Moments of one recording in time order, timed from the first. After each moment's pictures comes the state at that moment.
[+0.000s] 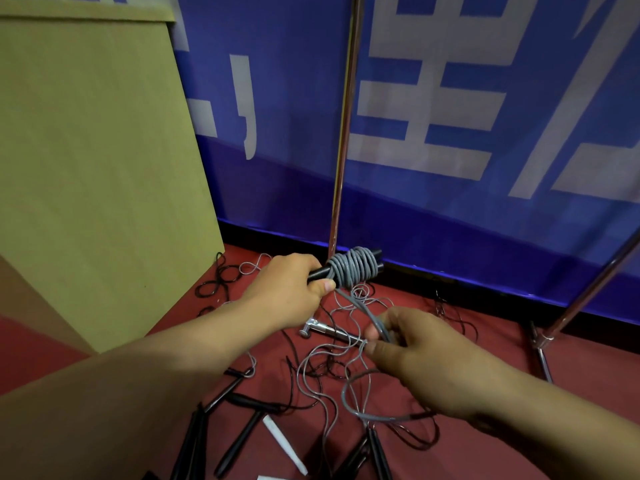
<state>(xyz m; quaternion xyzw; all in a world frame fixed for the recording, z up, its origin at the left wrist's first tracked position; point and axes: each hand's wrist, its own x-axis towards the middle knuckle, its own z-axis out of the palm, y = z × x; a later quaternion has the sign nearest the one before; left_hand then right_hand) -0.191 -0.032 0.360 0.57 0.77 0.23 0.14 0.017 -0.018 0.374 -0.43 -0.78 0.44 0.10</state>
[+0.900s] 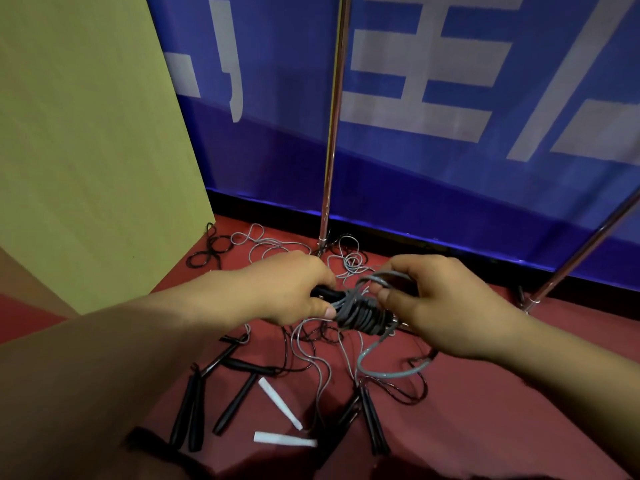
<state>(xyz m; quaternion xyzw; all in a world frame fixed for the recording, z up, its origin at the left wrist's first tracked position) -0.182 -0.041 0.350 0.73 0.66 -0.01 0.19 0.033 0.002 0.376 -0.37 -0.88 0.27 0.13</state>
